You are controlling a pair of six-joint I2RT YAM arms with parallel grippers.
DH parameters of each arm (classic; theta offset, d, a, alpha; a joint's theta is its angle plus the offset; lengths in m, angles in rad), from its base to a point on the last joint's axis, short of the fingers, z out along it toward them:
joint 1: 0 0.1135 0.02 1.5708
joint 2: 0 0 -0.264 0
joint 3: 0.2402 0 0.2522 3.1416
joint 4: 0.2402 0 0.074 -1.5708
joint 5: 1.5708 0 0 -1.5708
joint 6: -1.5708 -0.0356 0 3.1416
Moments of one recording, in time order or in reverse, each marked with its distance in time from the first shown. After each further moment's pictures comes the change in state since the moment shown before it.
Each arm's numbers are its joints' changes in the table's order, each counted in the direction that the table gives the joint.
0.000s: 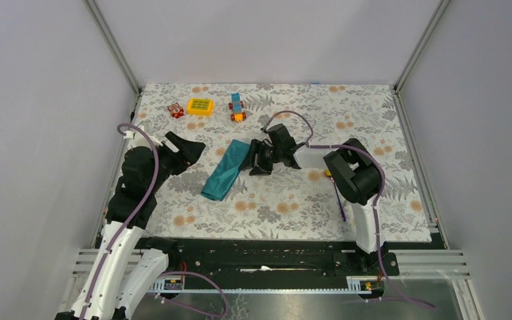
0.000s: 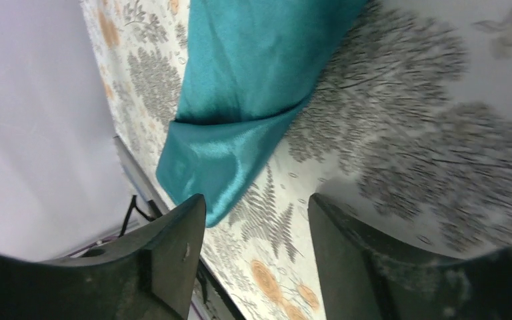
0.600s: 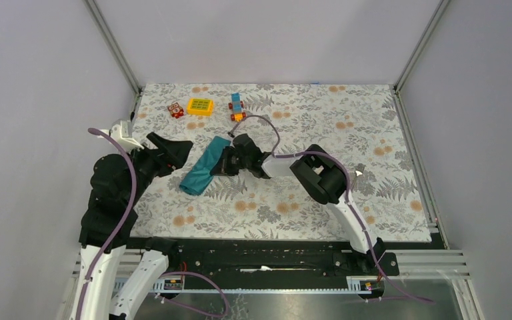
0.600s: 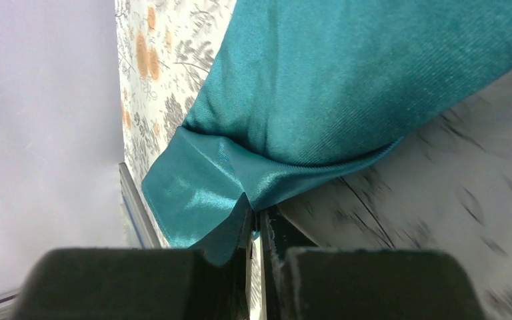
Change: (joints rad) left arm 0.000 0.078 0.261 0.214 -0.001 -0.126; right arm 0.203 -0.266 0.230 -0.263 0.156 -0.140
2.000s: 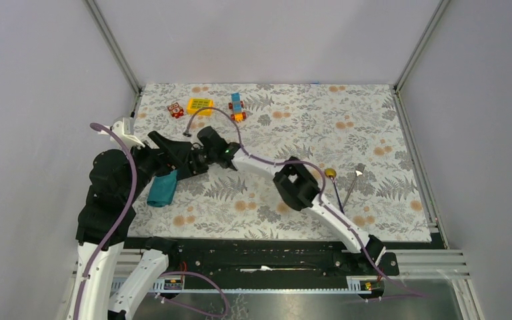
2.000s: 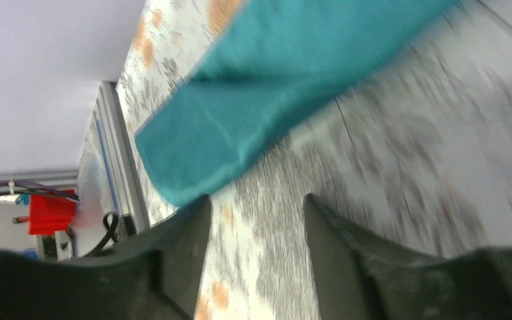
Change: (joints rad) left arm 0.000 -0.040 0.068 0.086 -0.004 -0.058; right arm 0.119 -0.493 0.997 0.457 -0.235 0.360
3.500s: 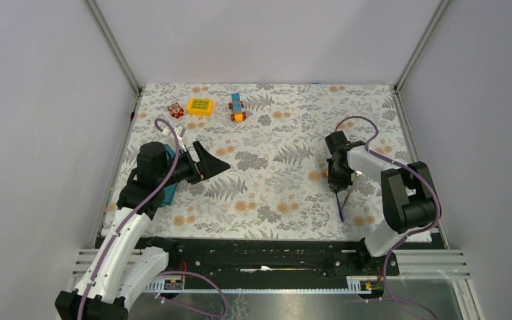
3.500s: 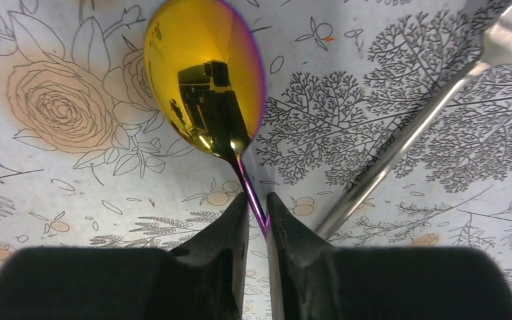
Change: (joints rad) left arm -0.019 -0.143 -0.357 -0.299 0.488 0.119; right arm -0.677 1.205 -1.526 0.581 0.757 0.267
